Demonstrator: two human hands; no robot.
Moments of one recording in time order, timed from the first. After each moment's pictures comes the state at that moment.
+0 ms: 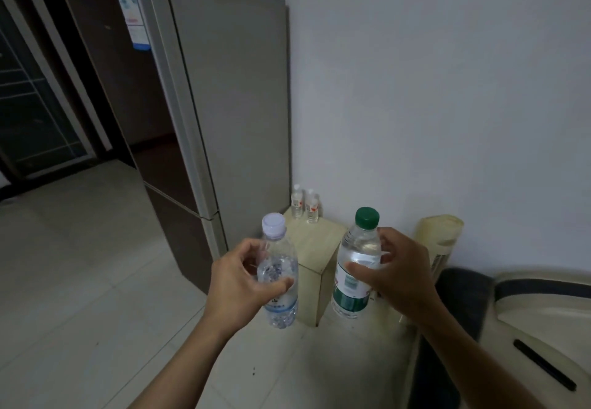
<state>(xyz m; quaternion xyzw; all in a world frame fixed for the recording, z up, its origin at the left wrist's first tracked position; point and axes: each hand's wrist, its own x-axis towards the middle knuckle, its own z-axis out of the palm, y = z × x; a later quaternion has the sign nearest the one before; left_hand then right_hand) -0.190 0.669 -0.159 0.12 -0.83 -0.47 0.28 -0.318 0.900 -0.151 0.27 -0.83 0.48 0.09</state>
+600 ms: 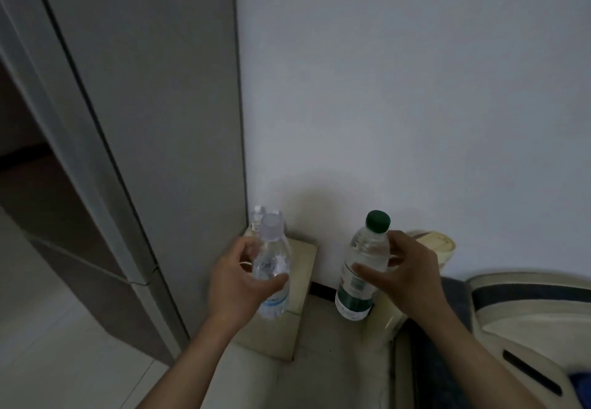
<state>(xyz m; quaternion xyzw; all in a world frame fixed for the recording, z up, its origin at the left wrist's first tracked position) -0.437 0.527 -0.205 0.08 -0.81 -0.54 0.22 -0.492 0.798 -0.164 0.16 -0.88 0.42 0.14</state>
